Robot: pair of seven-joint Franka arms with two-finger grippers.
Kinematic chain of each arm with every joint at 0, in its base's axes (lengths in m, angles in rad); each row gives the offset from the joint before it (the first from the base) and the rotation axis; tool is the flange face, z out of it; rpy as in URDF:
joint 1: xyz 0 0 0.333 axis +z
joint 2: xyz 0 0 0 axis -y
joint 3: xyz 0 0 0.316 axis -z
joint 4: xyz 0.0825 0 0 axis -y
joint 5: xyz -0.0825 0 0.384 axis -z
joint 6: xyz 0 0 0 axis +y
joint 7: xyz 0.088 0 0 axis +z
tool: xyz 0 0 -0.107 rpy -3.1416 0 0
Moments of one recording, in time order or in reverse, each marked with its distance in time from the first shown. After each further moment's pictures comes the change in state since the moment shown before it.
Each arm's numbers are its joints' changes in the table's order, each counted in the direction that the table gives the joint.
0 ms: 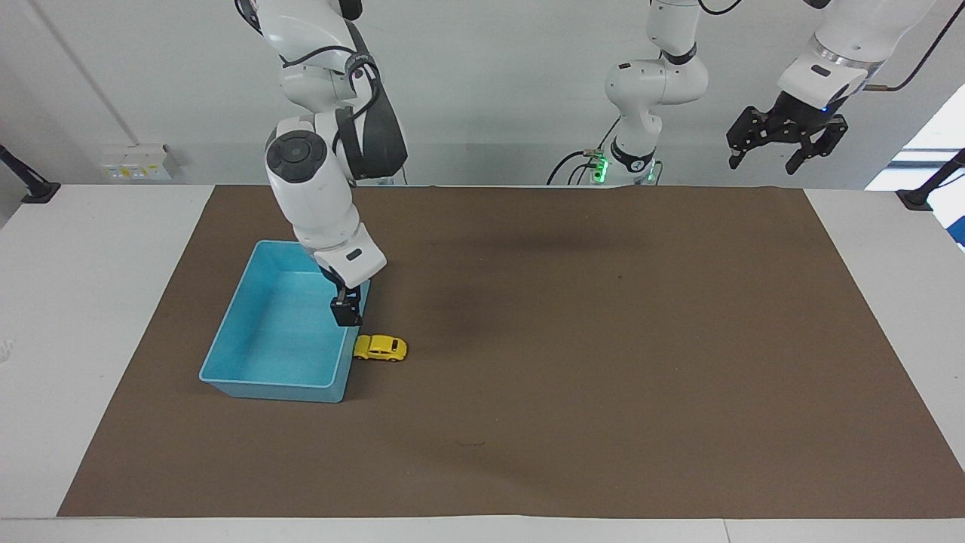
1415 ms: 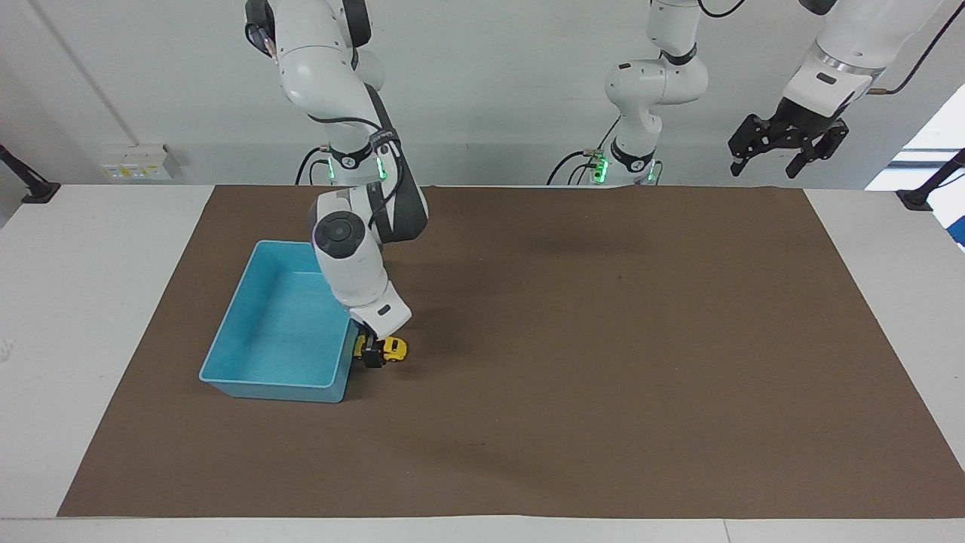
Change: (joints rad) left arm 0.008 -0.013 -0.001 -0.001 0.006 -0.022 0.078; right arm 0.029 -0.138 -0.001 -0.110 0.000 -0.253 0.002
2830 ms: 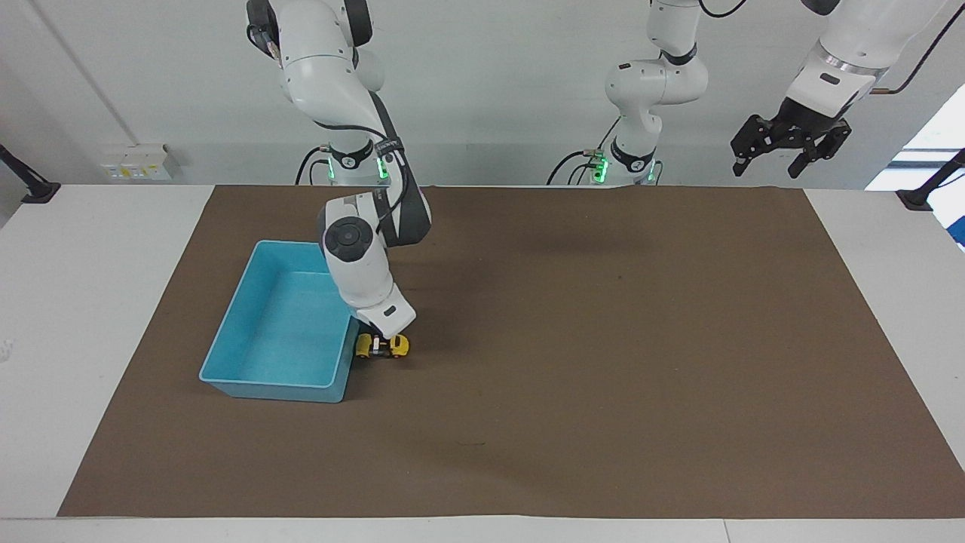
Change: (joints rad) left arm 0.001 0.000 -0.001 0.000 0.000 0.000 0.001; right arm 0.012 0.005 0.000 -0.075 0.009 -0.083 0.000
